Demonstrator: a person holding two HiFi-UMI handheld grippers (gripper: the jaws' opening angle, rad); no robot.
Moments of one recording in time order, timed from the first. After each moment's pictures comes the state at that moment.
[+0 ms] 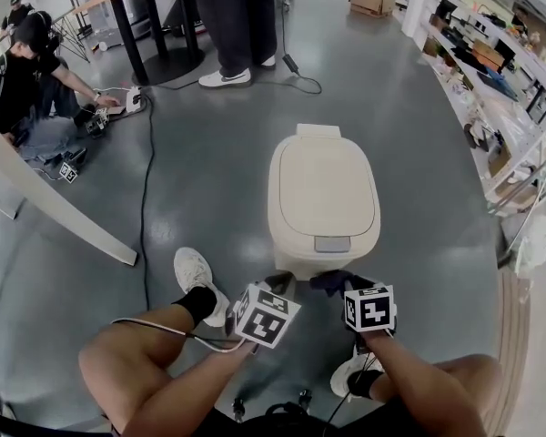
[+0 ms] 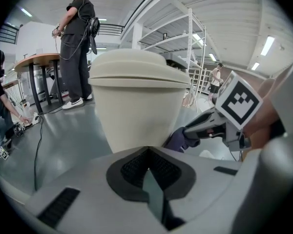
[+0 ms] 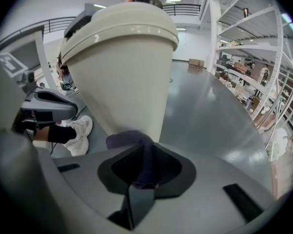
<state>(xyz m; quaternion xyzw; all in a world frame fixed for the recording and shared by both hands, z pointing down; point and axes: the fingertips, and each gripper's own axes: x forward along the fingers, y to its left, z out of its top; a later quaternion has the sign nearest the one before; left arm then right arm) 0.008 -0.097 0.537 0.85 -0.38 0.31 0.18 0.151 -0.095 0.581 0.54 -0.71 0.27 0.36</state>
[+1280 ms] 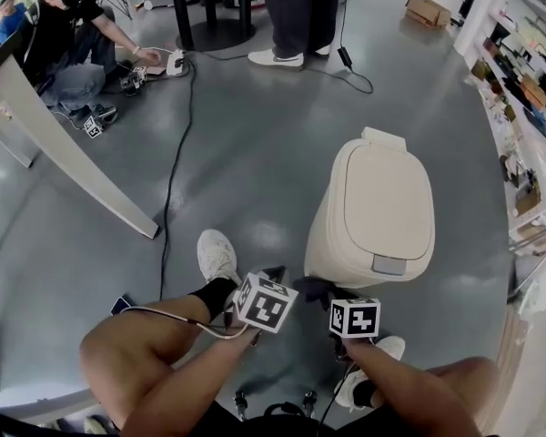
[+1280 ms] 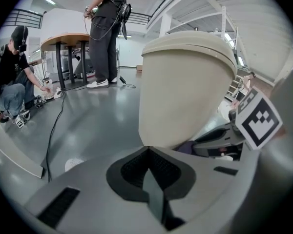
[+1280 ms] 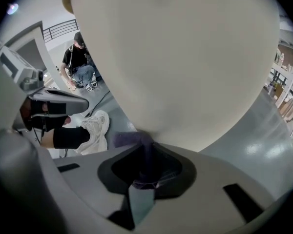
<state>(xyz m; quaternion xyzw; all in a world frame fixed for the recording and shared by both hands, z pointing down) -0.101 -0.126 0.591 0.78 -0.47 0.32 0.27 0.032 -0.105 0.648 0.46 -0.74 0.33 0.36</state>
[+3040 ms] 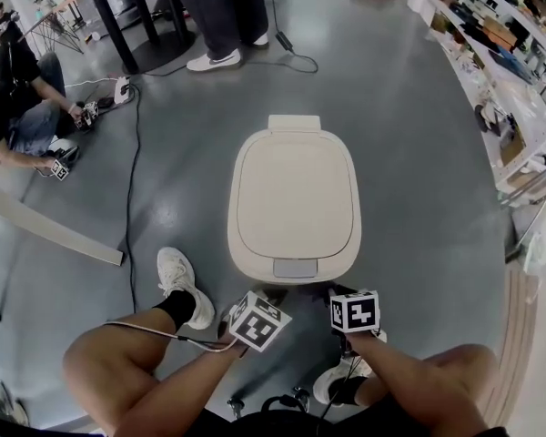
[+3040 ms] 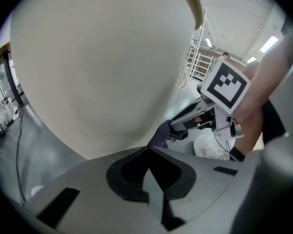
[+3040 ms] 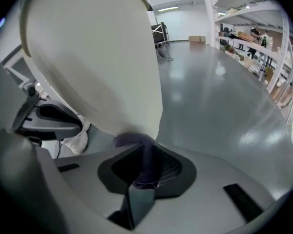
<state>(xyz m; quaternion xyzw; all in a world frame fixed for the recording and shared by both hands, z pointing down) 0.067 -0.105 0.634 0.84 -0.29 0.41 0.22 0.181 -0.117 0.680 0.48 -0.71 0.37 0.36</state>
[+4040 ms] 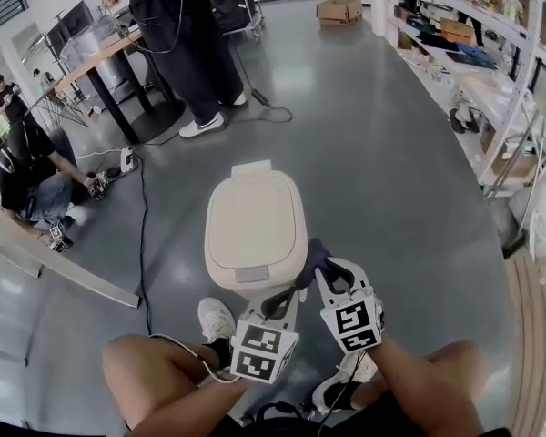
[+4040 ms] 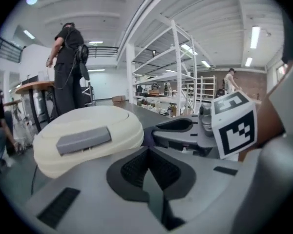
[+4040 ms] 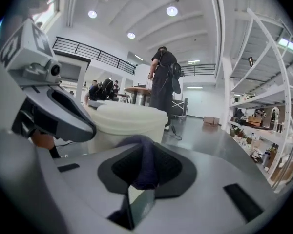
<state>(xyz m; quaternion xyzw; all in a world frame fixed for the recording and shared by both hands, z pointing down) 0.165 -0.089 0.452 0.87 -0.41 0.25 0.11 0.213 -0.142 0.456 0.50 -0.85 0.00 0.16</state>
